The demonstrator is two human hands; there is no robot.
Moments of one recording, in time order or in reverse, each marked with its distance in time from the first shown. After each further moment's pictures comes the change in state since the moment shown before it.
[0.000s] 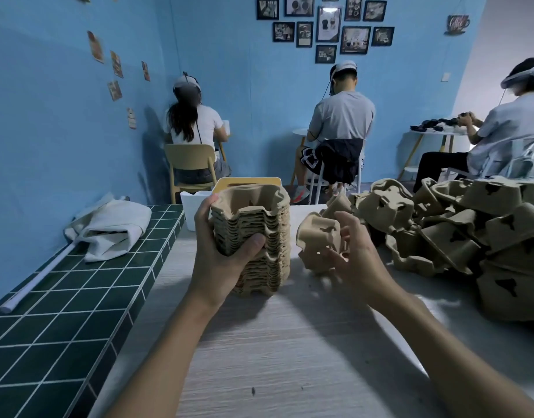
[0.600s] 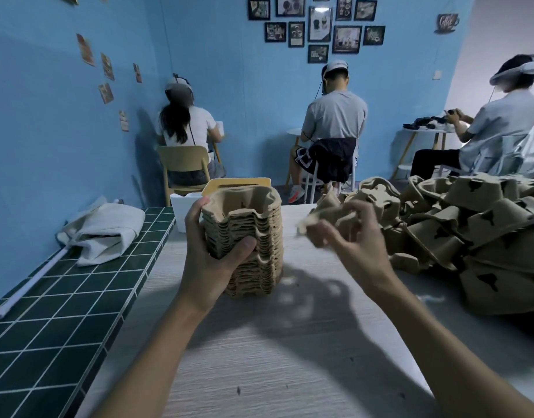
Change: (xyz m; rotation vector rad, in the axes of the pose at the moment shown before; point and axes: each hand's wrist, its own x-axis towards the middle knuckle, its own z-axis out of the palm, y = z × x) left_hand -0.004 0.002 0.009 0.029 -0.025 0.033; right_hand -0.001 -0.020 -0.024 0.322 0.183 0.033
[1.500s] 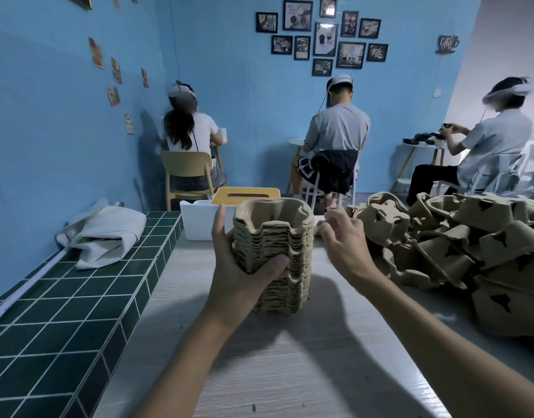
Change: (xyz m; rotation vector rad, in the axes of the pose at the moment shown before) left_hand -0.006 0.001 0.015 -0.018 -0.004 -0.025; right_hand 0.039 0.011 0.038 -0.288 -0.058 0.124
